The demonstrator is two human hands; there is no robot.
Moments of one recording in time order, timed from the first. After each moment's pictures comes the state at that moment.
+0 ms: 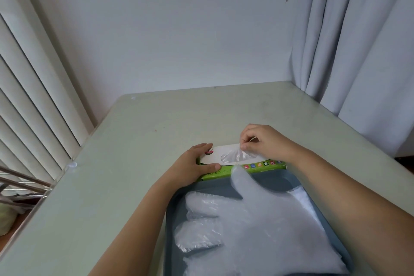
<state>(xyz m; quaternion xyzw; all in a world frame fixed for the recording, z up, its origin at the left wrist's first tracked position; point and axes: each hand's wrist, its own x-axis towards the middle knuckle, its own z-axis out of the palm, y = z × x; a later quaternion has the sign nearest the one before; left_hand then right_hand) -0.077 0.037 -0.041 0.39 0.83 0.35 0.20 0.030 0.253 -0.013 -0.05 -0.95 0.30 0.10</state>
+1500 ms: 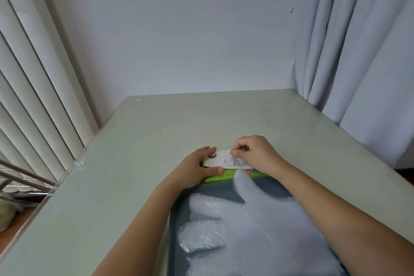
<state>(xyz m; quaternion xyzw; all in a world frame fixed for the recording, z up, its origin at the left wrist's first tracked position) -0.079 0.037 -0.044 0.38 0.82 0.36 0.20 0.022 0.211 -0.017 -0.13 -0.92 0.33 0.14</state>
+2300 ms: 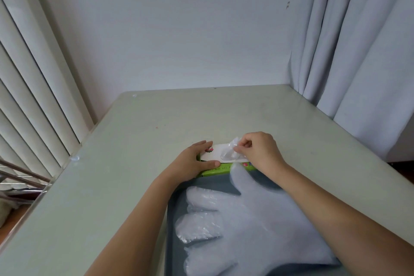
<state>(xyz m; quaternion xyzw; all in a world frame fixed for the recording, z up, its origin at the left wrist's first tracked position) -0.080 0.036 -0.046 0.38 0.82 0.37 0.20 0.039 0.199 -0.022 -0.24 -0.90 0.28 0.22</state>
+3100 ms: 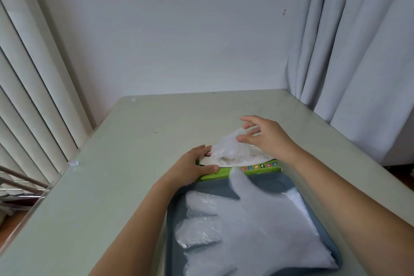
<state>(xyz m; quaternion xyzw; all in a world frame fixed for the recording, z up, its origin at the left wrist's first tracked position) -0.080 0.035 -0.046 0.40 0.81 0.37 0.21 0.042 0.231 0.013 -0.16 -0.89 0.38 0.20</state>
